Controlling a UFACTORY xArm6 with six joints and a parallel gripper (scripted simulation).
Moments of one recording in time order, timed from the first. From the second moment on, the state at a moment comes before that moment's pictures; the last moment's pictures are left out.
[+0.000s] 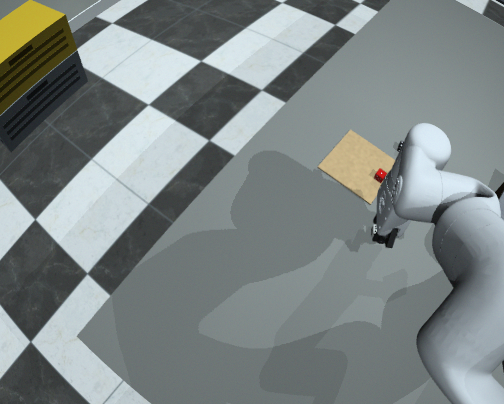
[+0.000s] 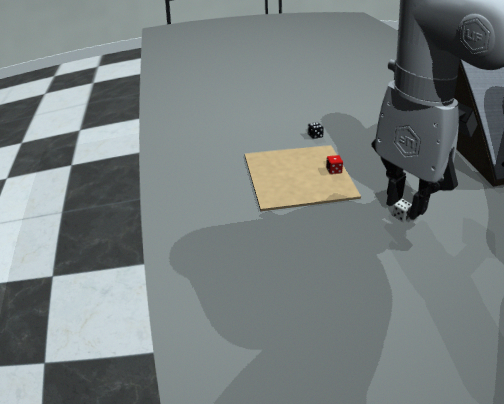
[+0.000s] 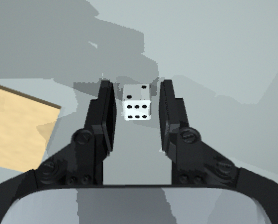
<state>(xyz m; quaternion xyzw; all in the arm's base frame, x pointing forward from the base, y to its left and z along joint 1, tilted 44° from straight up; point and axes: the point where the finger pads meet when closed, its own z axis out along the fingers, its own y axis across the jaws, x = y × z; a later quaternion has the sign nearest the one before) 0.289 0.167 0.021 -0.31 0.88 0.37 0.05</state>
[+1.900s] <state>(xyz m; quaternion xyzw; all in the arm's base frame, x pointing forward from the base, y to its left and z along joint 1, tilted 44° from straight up) 0.288 0.172 0.015 -0.31 0.88 0.37 0.05</state>
